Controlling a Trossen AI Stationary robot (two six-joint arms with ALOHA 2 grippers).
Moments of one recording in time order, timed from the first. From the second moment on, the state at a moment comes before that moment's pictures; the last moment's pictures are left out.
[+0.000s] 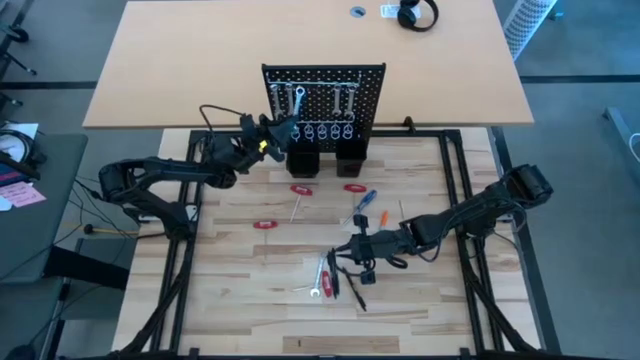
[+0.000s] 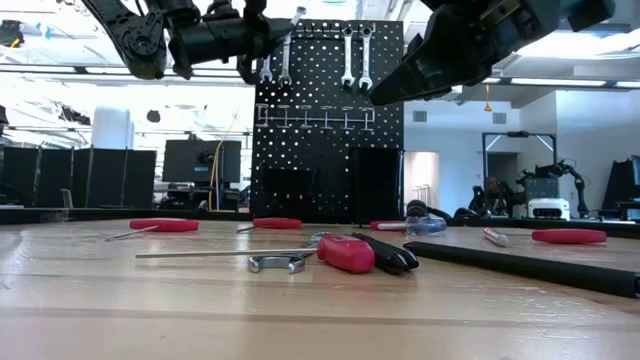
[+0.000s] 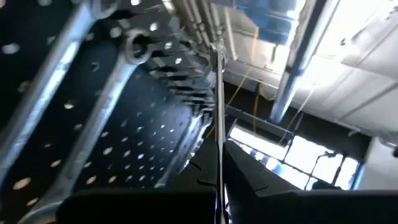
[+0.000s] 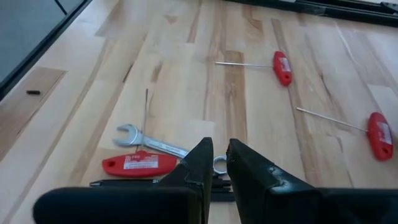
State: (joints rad) left arm 0.46 1.44 0.68 1.29 -0.07 -0.48; right arm 0.33 1.54 0.81 0.17 0.26 0.05
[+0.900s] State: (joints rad) left arm 0.50 1.44 0.68 1.14 -0.17 -0.60; right arm 0.33 1.54 0.81 0.18 0.26 0.05
